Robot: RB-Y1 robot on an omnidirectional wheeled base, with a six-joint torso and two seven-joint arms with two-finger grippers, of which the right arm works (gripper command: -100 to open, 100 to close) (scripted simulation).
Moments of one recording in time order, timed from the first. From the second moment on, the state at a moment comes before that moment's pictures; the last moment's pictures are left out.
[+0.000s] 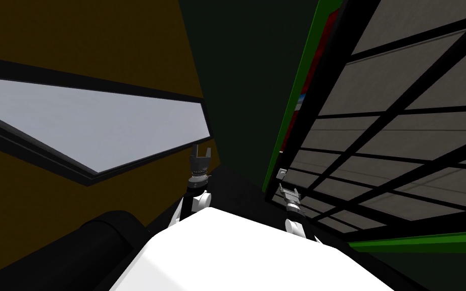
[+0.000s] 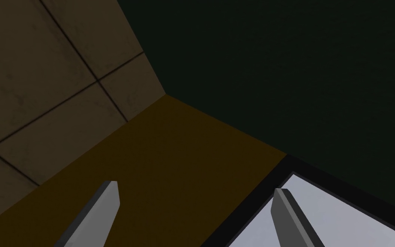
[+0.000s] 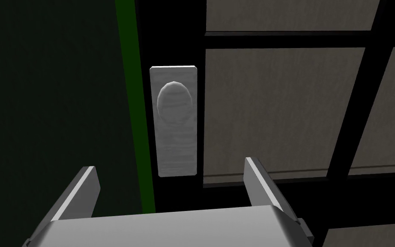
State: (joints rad) arm -0.08 -0.24 0.24 -0.65 -0.66 -0.88 -1.38
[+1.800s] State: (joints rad) arm -0.02 -0.35 0.25 -0.64 -0.68 -0.92 -1.50
